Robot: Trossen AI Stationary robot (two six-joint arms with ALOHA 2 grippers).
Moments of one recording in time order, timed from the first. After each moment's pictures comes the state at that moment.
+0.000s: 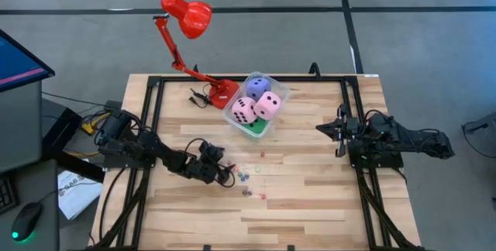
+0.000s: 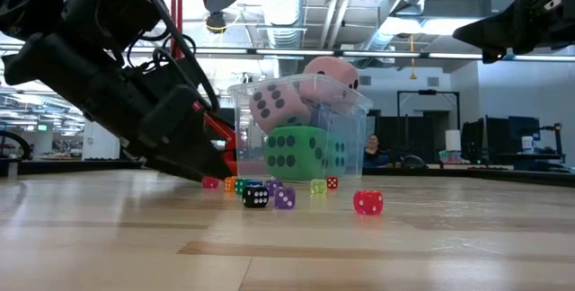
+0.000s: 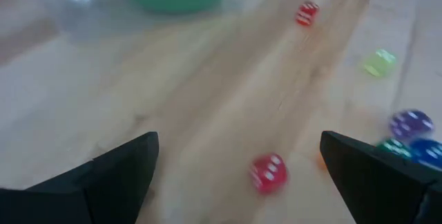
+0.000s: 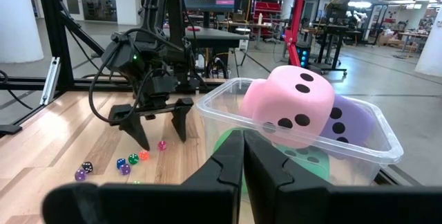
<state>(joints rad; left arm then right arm) -0.38 1.77 0.53 0.44 -0.67 -0.72 -0.04 0.02 0.16 -0.16 0.11 -0.08</state>
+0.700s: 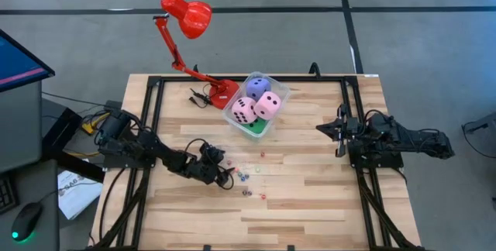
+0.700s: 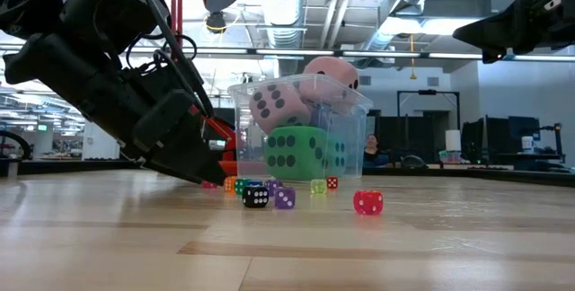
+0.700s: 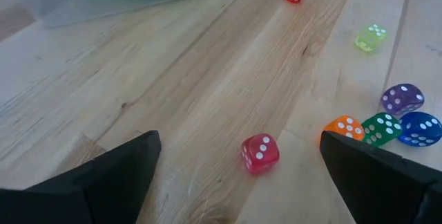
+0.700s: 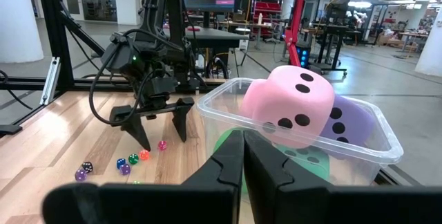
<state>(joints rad) -0.38 1.77 0.53 0.38 -0.65 -0.72 -0.04 0.02 0.16 -0.16 0.11 -0.08</state>
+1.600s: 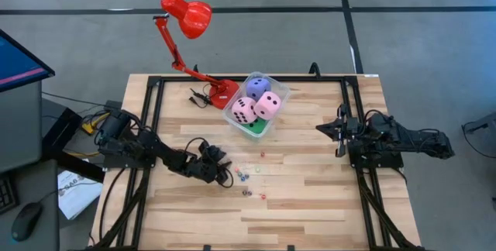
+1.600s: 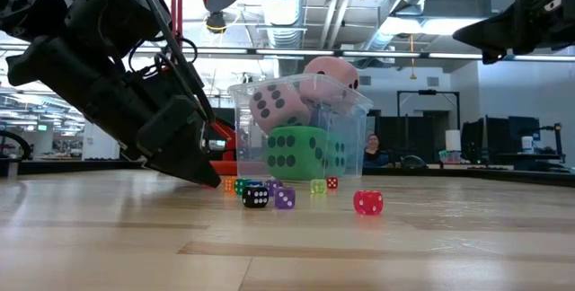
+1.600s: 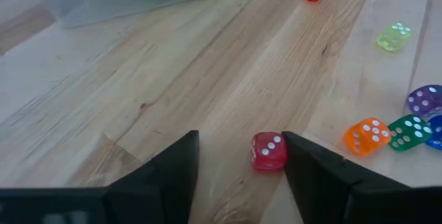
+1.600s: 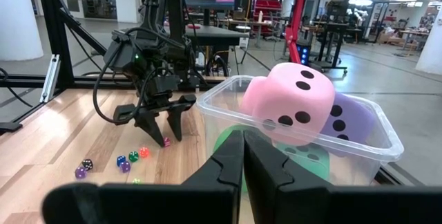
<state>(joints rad) -0.38 1.77 0.53 0.38 -0.66 -0.71 -0.04 0.02 0.16 -0.17 0.11 -0.08</state>
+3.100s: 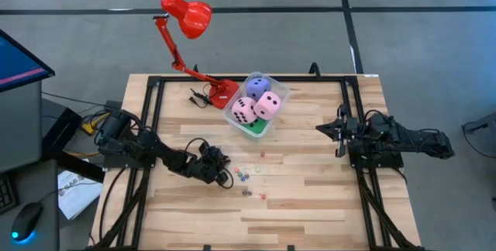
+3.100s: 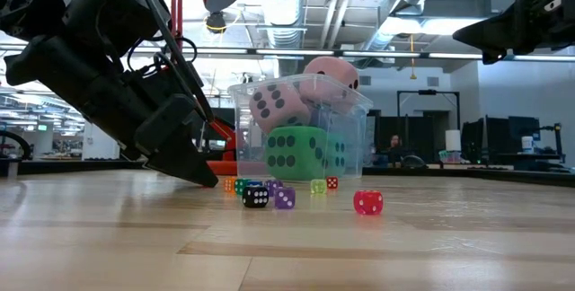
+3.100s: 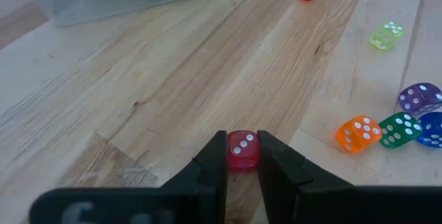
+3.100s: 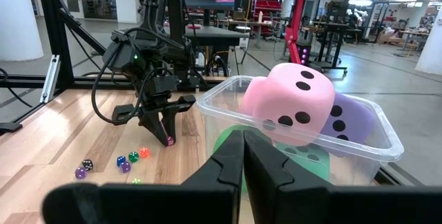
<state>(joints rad) -0.38 1.77 0.53 0.38 -0.66 -0.71 -0.04 0.02 0.16 -0.16 0.11 -0.08</state>
